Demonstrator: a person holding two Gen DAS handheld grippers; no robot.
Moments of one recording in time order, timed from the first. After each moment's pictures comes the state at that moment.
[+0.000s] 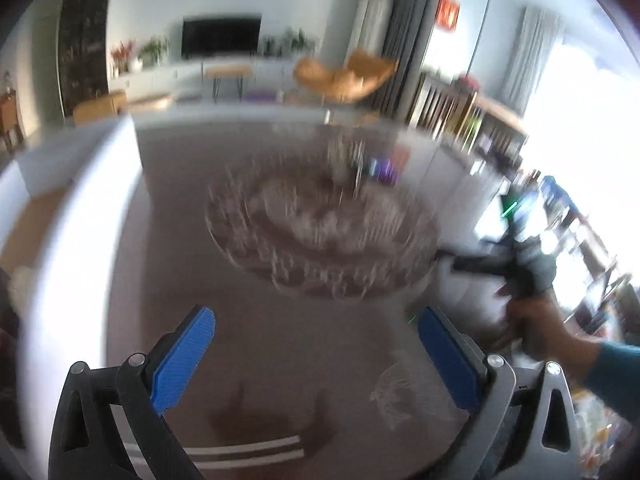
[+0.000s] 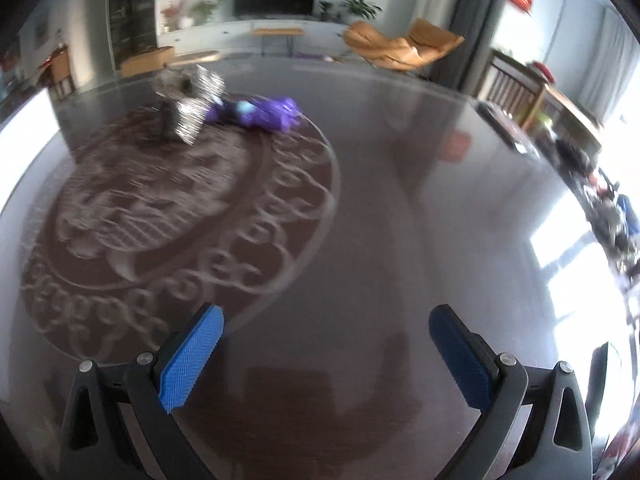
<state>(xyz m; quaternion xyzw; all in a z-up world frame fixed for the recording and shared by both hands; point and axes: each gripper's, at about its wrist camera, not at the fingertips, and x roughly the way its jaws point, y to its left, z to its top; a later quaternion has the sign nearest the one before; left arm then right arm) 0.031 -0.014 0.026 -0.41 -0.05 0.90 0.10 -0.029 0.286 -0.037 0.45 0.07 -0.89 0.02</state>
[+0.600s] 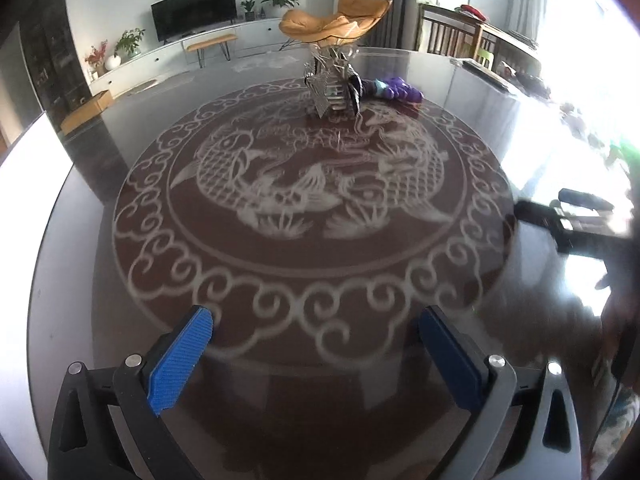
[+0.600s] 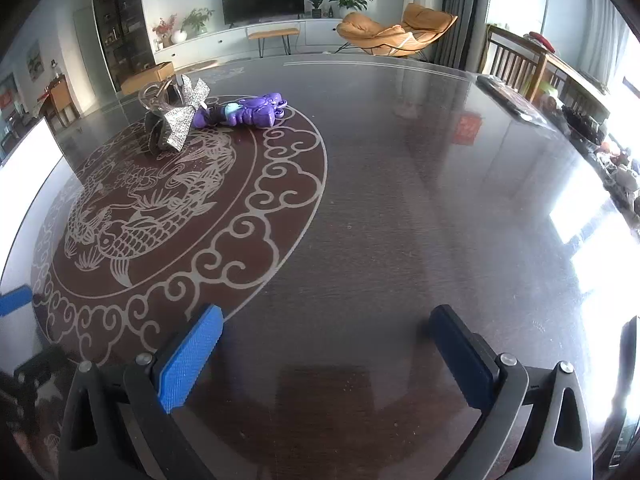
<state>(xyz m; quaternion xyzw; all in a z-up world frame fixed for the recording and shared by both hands) -0.073 0.063 -0.059 -0.47 0.04 0.88 0.08 -0.032 0.292 -0.043 0.46 0.02 -0.89 0.03</state>
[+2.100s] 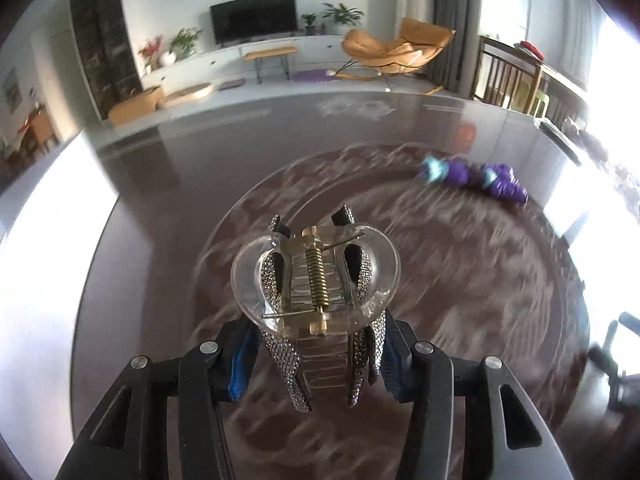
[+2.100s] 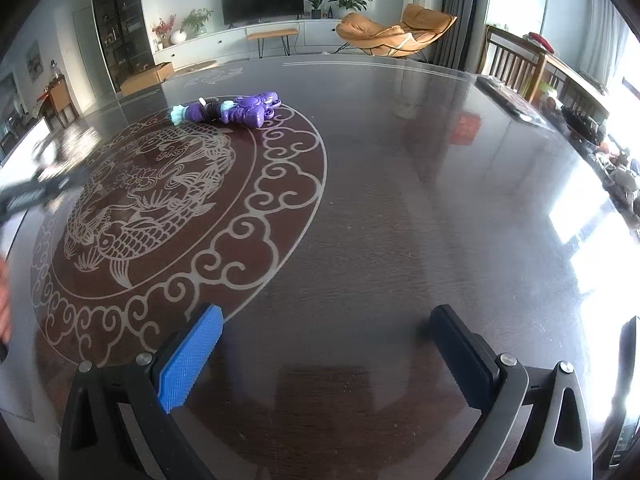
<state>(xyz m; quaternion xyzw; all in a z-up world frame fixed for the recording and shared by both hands) -0.133 -0.015 -0.029 -0.44 0.01 0.90 -0.01 -0.029 0.290 -0.040 0.46 0.03 -0.89 0.03</state>
